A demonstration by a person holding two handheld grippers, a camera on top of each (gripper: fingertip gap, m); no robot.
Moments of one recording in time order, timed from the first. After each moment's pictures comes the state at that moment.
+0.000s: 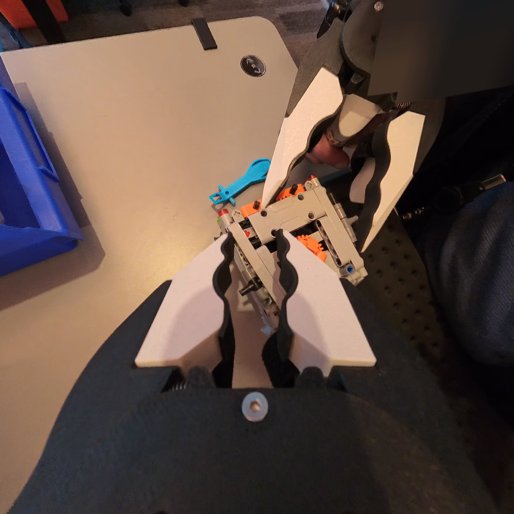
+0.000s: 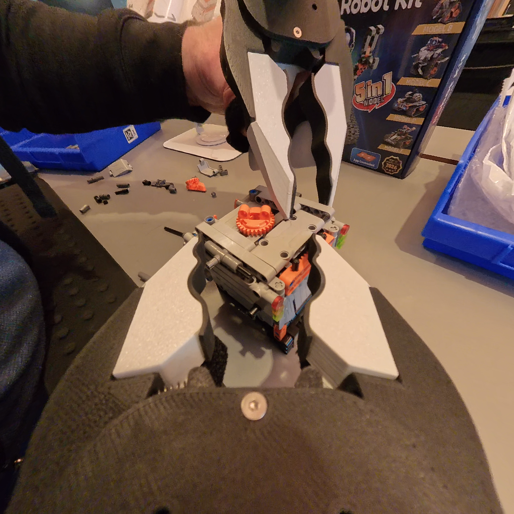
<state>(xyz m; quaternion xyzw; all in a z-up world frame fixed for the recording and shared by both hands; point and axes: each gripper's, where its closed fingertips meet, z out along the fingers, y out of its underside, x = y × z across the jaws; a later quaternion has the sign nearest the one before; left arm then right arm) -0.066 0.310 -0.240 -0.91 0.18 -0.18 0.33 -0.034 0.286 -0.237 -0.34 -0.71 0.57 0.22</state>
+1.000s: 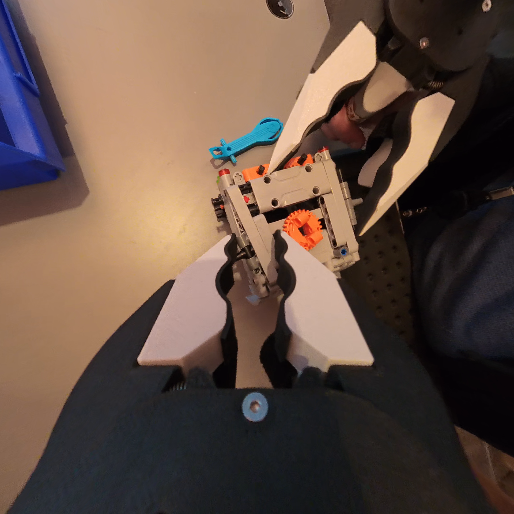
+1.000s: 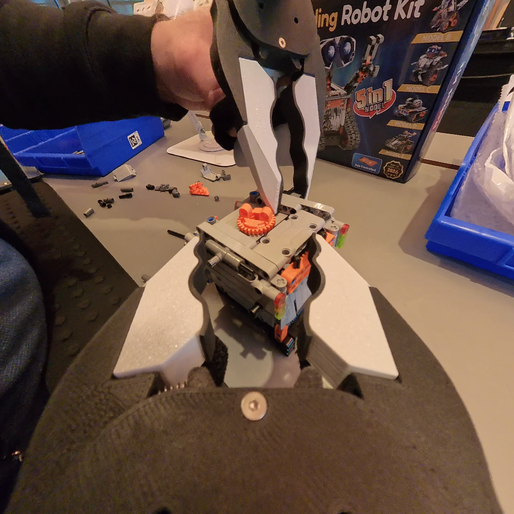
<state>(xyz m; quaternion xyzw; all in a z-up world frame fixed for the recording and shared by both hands) -0.070 0.284 -0.247 -0.94 0.10 -0.17 0.26 -0.031 0.283 -0.236 -0.34 -0.70 0.58 0.22</state>
